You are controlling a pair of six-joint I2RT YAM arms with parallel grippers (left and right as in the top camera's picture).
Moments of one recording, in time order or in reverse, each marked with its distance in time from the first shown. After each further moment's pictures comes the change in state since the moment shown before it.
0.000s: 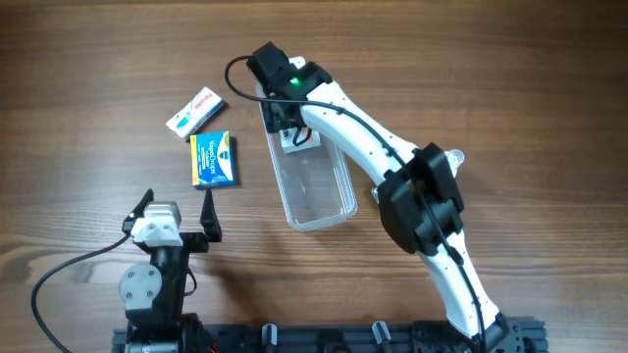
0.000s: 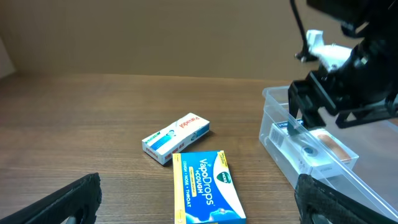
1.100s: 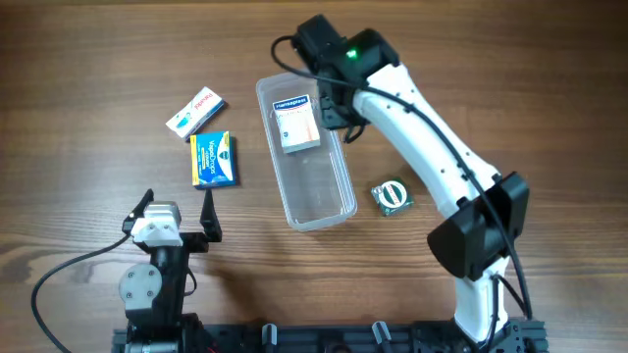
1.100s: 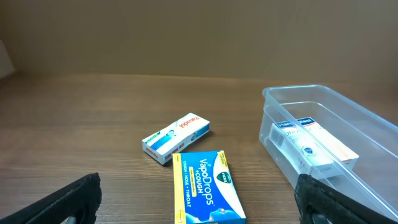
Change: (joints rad) left arm 0.000 0.000 0.000 0.000 0.000 0.000; right arm -0.095 -0.274 0.000 -0.481 0.060 0.002
